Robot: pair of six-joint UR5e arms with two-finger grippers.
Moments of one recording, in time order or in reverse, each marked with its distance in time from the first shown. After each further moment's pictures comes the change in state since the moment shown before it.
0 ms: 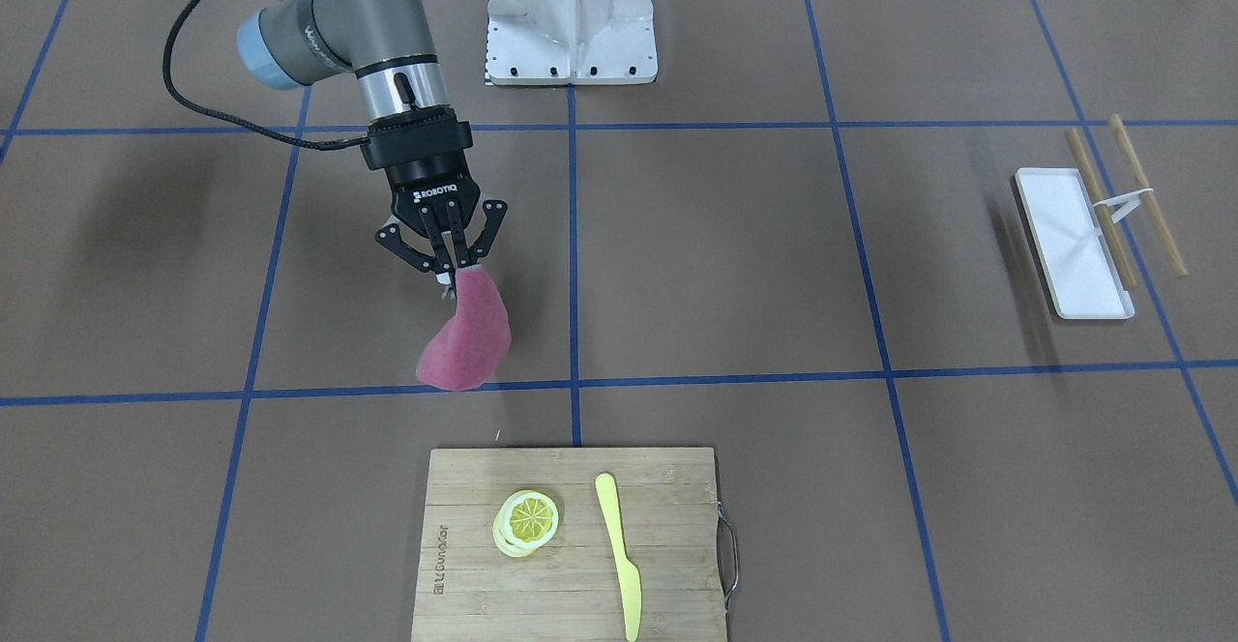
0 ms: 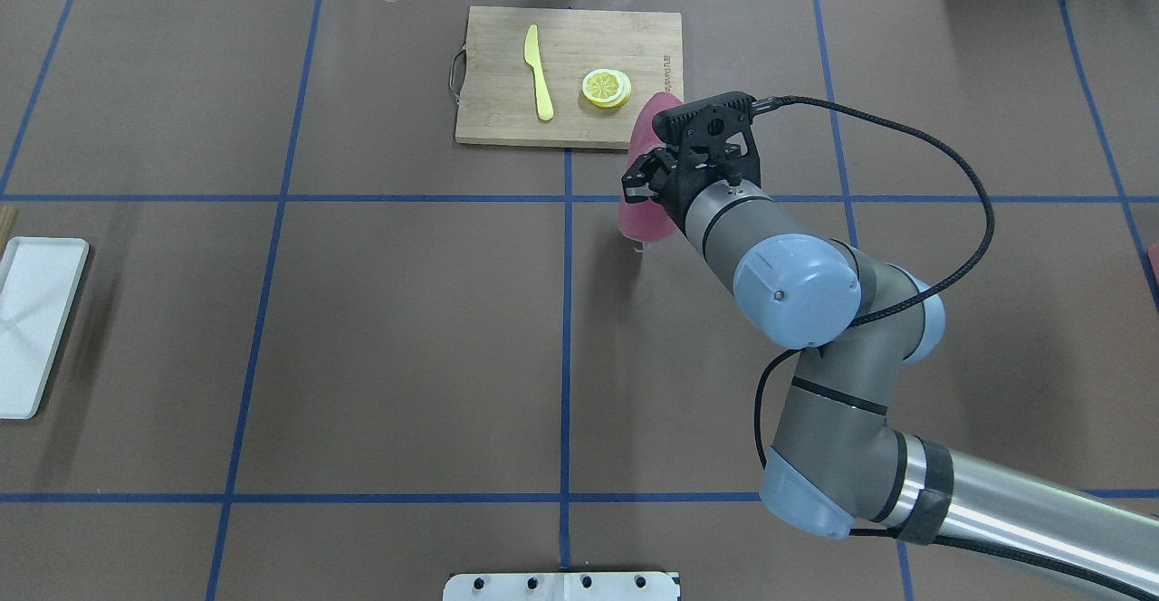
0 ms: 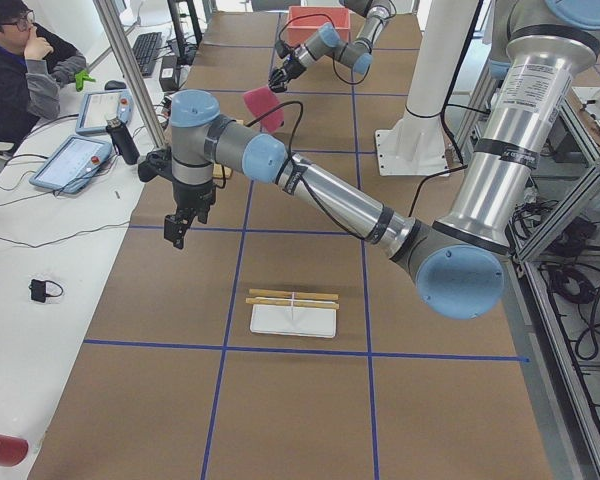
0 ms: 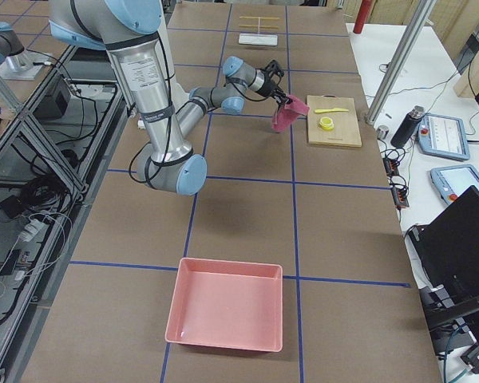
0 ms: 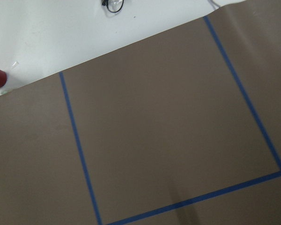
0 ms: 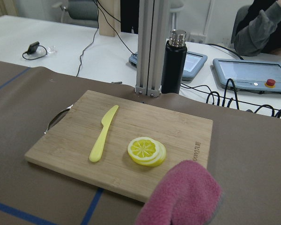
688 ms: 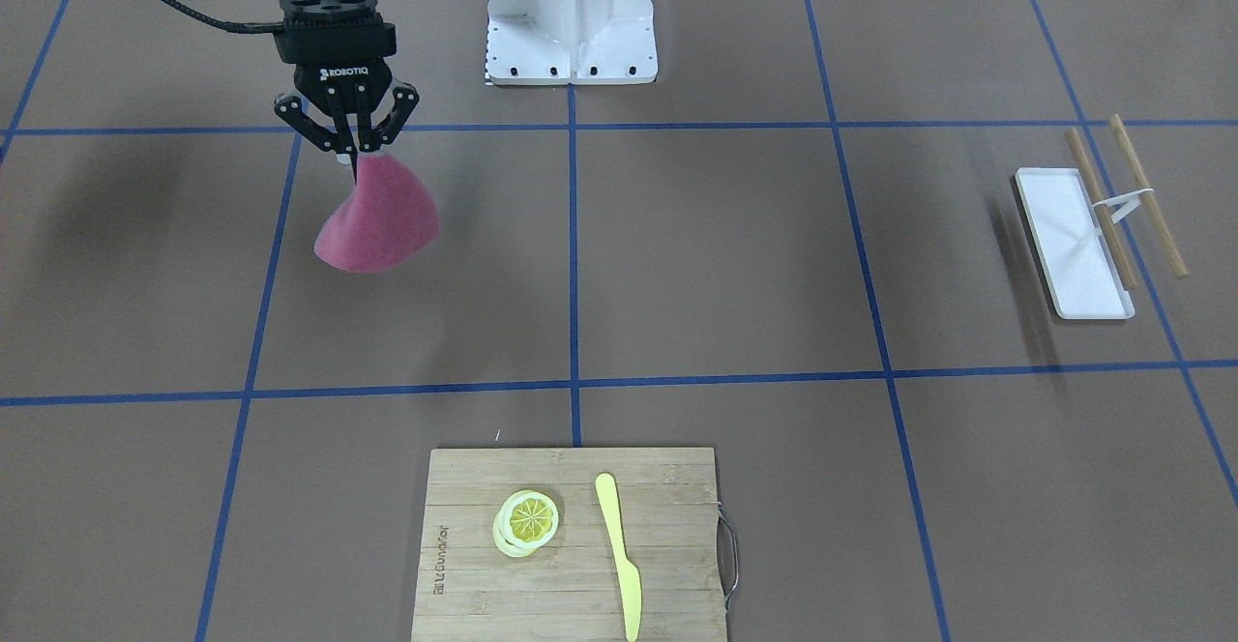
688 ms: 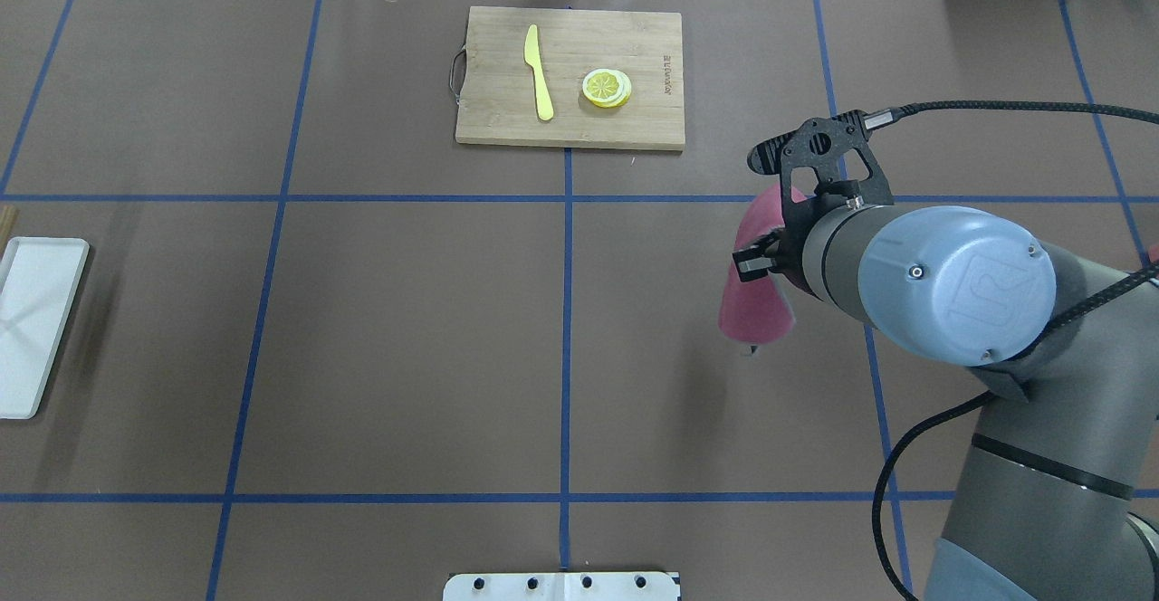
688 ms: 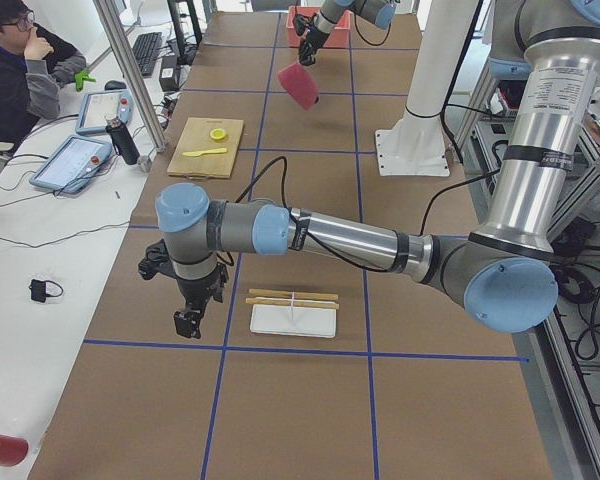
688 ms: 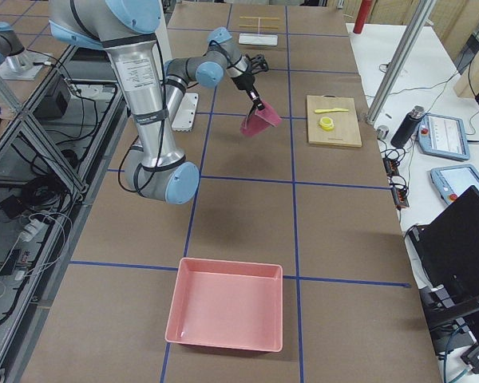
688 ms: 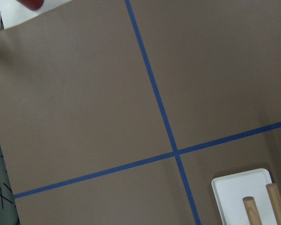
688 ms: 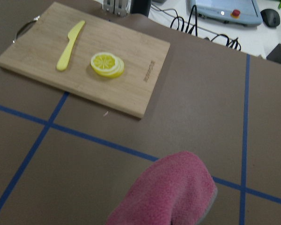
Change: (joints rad) left arm -0.118 0.112 0.187 -0.010 -0.049 0.251; right arm 0.004 -0.088 0.409 -0.681 0.283 0.016
